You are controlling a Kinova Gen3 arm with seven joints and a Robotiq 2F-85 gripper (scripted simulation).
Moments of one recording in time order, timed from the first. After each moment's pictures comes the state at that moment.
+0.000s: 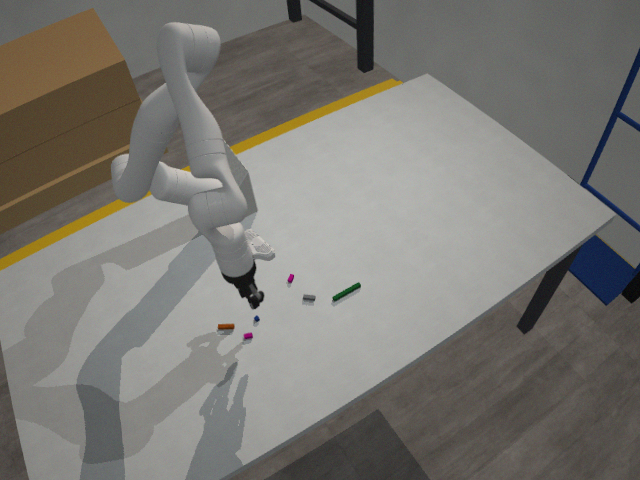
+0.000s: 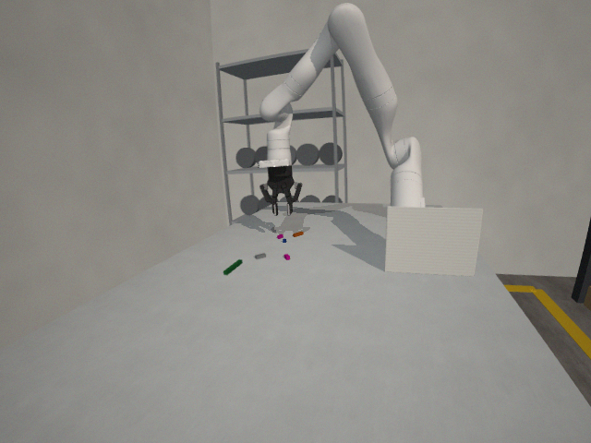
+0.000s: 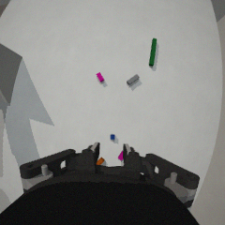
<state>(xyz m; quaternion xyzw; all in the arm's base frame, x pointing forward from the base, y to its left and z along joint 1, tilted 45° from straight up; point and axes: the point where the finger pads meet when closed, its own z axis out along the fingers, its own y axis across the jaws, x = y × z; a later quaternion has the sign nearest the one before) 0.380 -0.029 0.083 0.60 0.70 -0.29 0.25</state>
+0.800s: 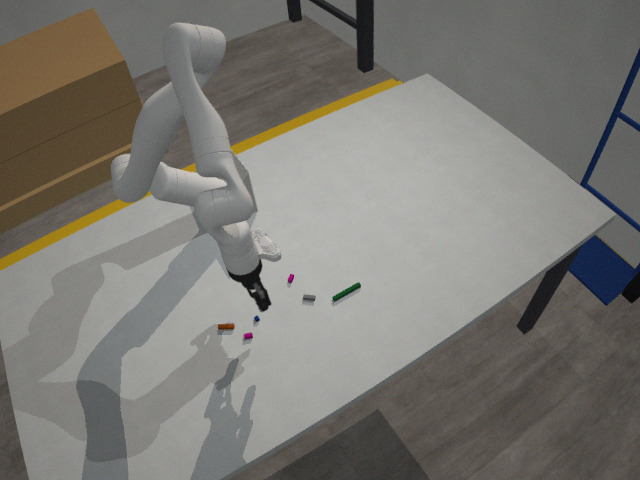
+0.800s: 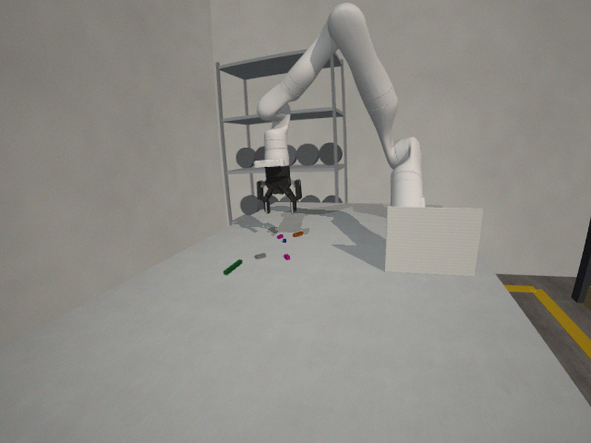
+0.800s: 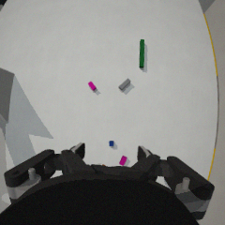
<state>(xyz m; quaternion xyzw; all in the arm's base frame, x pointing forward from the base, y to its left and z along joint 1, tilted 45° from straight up) 0.382 -0.019 0.073 0.64 0.67 -0.27 0.26</state>
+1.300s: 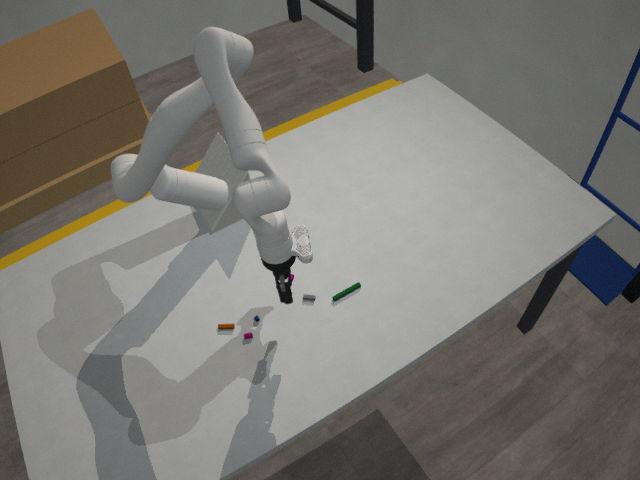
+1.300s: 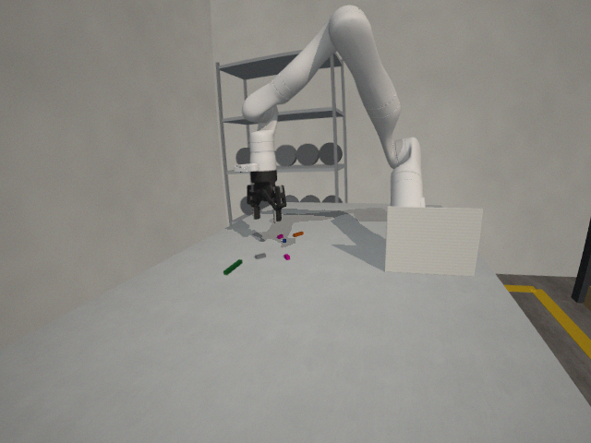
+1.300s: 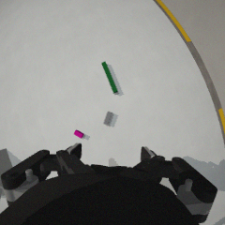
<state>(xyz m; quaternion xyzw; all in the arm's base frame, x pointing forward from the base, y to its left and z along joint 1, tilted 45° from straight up) 0.394 0.032 0.012 0.78 0.51 -0.20 0.31</state>
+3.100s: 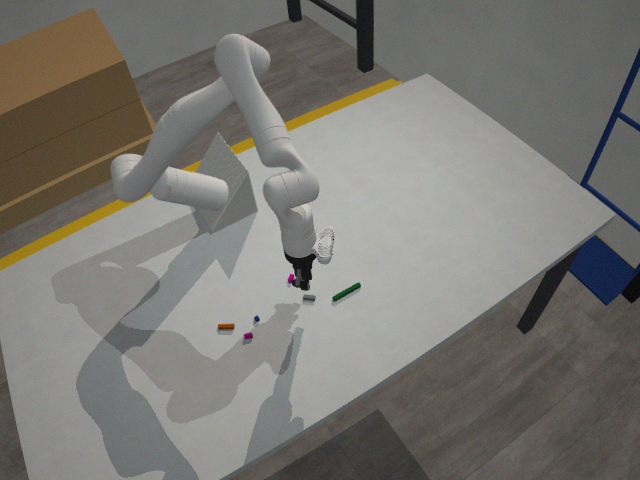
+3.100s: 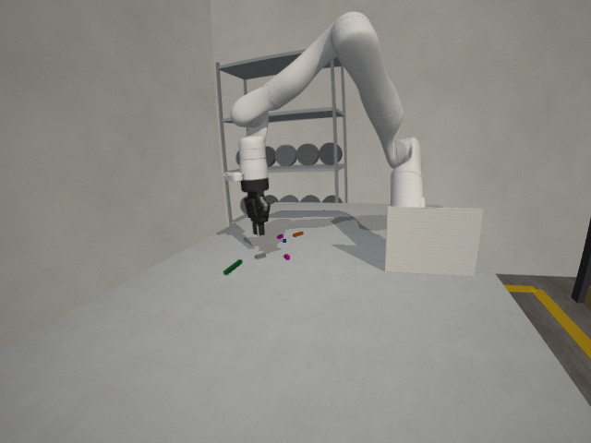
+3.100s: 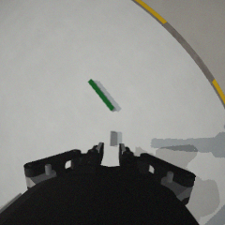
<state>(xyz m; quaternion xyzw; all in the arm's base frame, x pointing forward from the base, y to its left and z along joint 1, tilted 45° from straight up) 0.398 0.054 -0.033 0.84 0.38 -0.16 0.35</state>
